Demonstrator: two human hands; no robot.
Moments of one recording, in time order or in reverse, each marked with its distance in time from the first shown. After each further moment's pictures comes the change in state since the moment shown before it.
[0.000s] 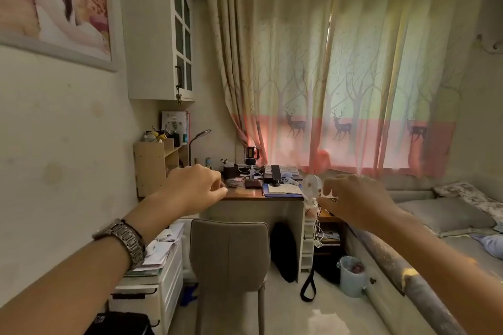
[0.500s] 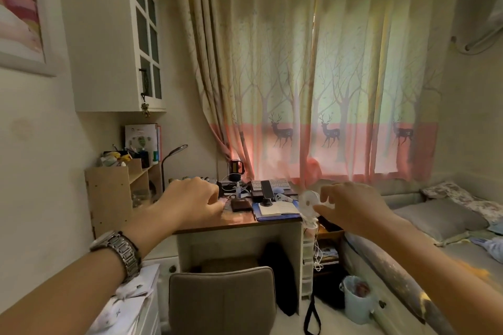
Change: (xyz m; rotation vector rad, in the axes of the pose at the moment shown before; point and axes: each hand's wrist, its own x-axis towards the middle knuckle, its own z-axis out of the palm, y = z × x) left_hand 0.202 -0.113 0.101 0.053 -0.041 0.113; right_hand 0.200 -0.001 0.109 0.022 -0.012 0.129
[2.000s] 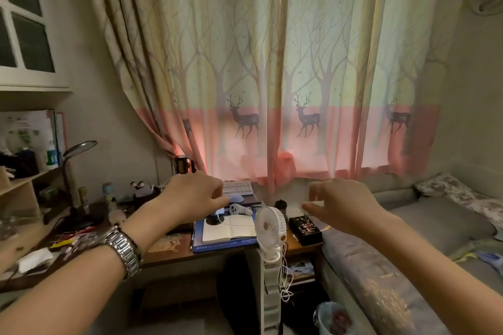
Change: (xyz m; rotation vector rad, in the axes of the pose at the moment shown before) left_hand 0.457 0.143 0.185 -0.019 -0.046 0.053; right_hand 0.288 0.325 0.205 -0.038 -0.040 -0.037
